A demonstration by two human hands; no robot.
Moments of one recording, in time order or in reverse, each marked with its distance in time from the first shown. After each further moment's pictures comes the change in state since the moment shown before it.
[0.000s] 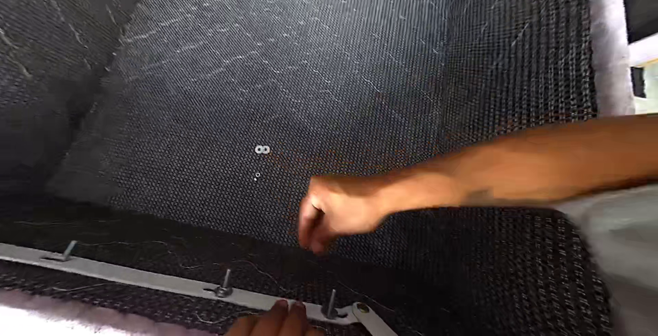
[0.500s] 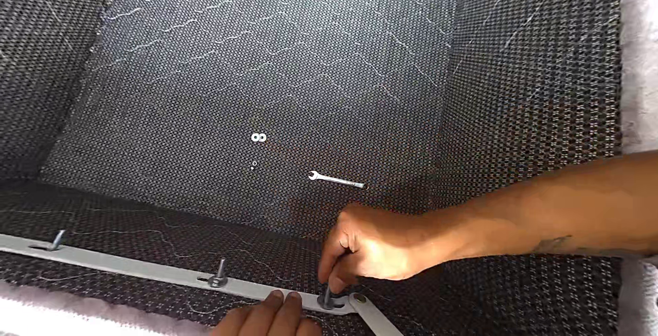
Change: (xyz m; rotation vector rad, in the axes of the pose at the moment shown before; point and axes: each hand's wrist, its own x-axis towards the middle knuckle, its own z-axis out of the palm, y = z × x) left_hand 0.000 -0.004 -0.005 0.013 -0.029 0.028; right_hand -0.046 -0.002 0.044 0.197 -0.046 0.063
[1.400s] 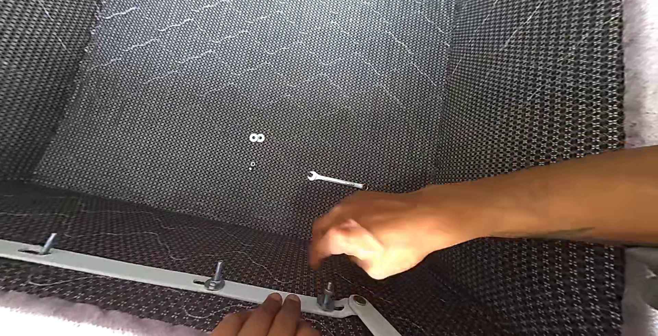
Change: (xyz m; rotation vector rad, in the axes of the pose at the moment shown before) left_hand 0.001 0.000 0.000 -0.012 -0.009 0.000; right_hand 0.002 -0.005 -0.022 -0.711 -0.160 -0.184
